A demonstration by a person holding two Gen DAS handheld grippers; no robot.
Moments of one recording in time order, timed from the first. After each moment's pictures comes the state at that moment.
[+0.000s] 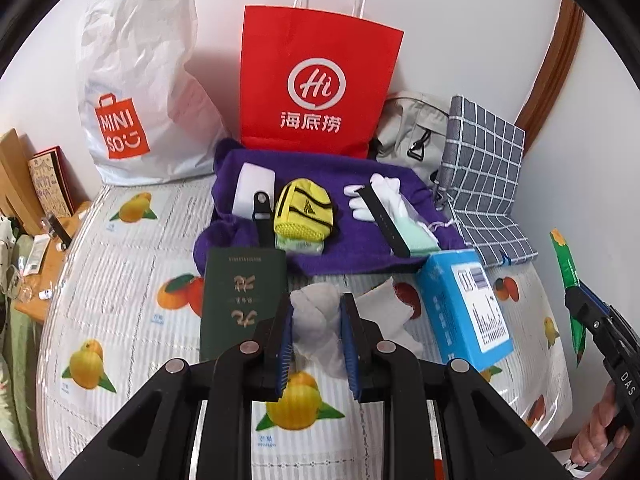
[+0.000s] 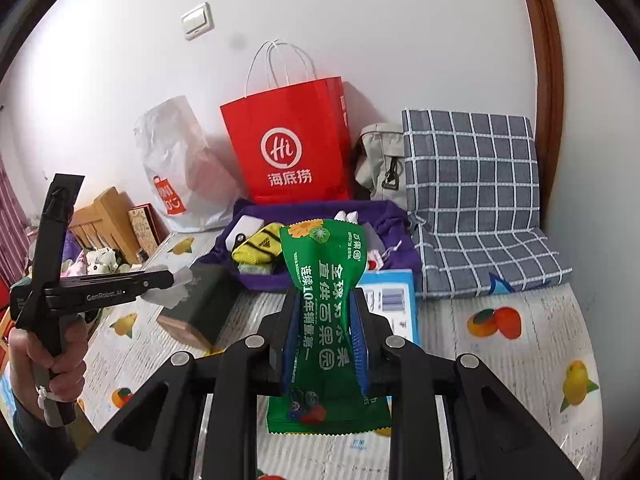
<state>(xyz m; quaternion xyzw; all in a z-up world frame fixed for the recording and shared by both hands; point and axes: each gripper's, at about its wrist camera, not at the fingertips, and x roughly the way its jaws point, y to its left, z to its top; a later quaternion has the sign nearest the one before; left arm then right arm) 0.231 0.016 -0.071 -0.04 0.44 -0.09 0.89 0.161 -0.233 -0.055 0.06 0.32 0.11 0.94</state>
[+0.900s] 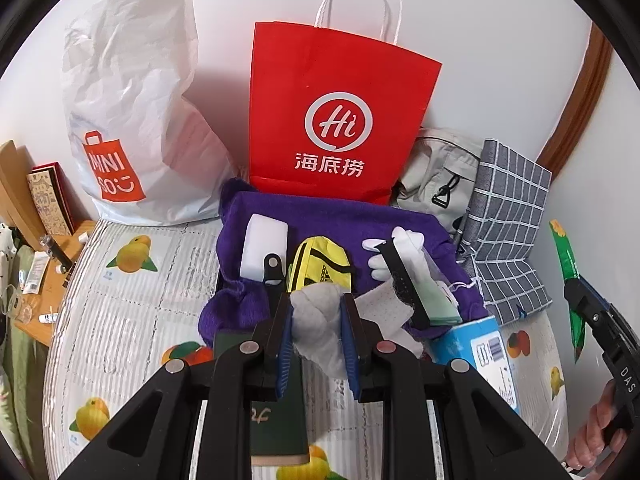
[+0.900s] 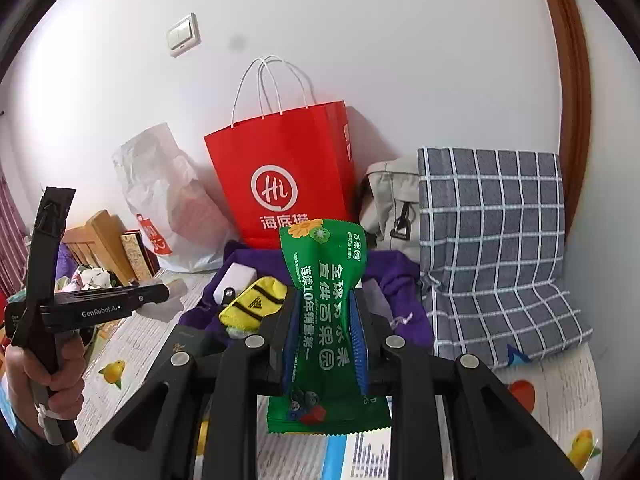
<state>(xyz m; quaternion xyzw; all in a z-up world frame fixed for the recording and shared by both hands) 0.307 0.022 -0.057 -0.06 0.43 -0.06 0.90 0.252 -0.222 -0.037 0.06 0.30 0.11 0.95</state>
